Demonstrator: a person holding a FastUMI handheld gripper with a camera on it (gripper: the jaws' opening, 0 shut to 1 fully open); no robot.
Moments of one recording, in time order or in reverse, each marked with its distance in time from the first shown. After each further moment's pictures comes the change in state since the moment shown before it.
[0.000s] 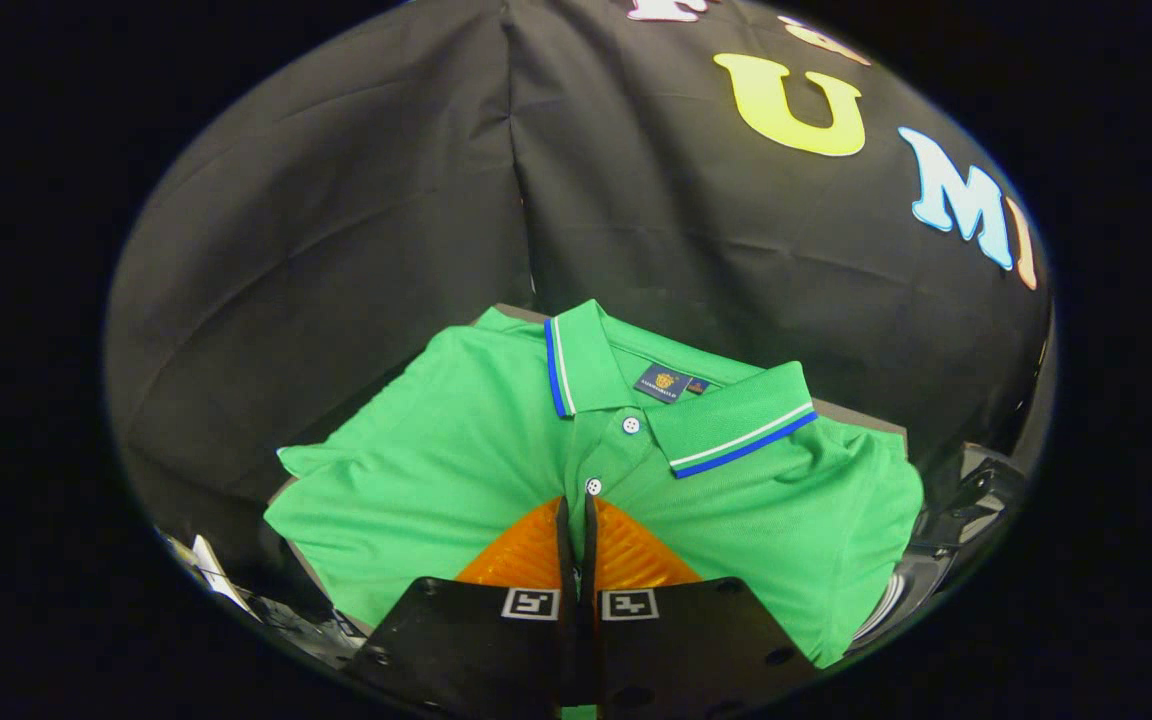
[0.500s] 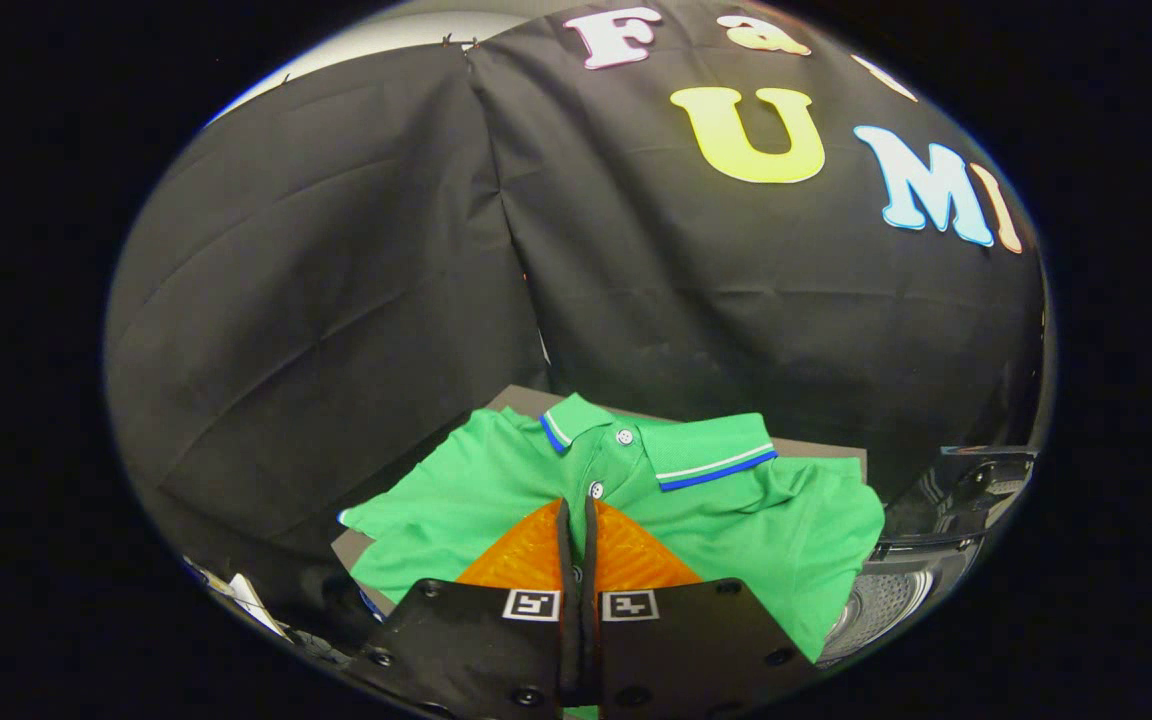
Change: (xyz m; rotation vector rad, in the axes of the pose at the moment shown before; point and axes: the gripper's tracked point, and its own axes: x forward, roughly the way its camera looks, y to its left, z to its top) arm -0.056 -0.012 0.040 0.085 -0.174 0.067
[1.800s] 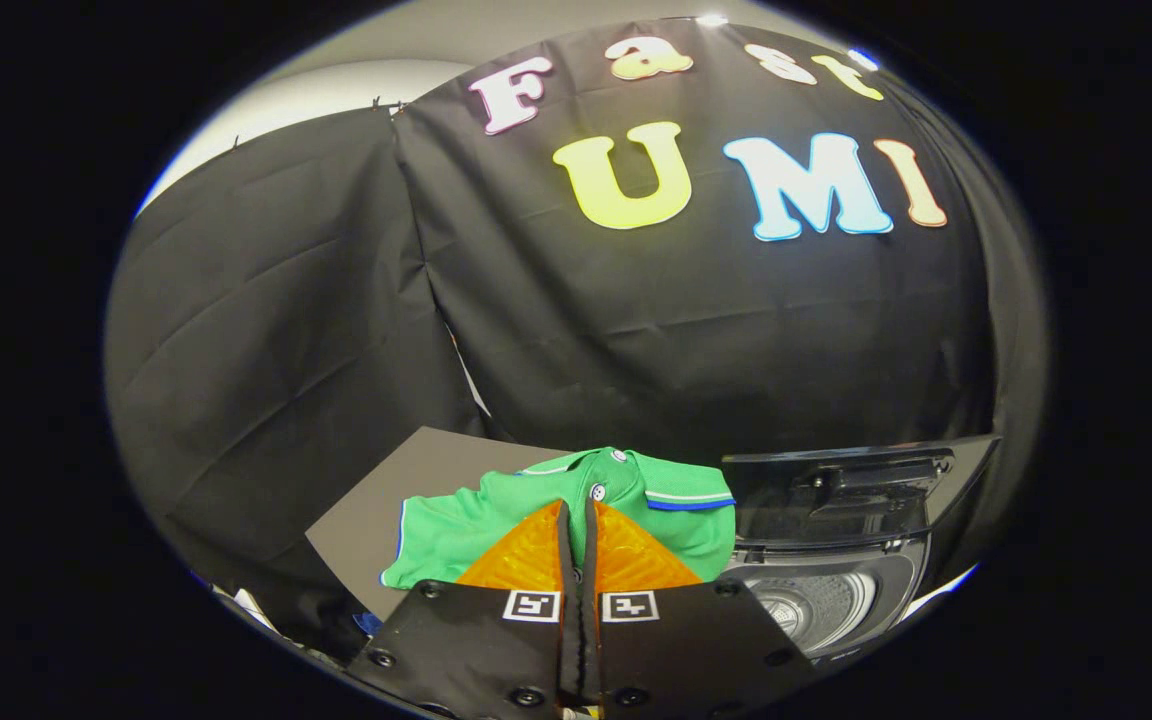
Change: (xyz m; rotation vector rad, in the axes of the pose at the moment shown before) arm -0.134 -0.158 0.003 0.102 -0.129 -0.105
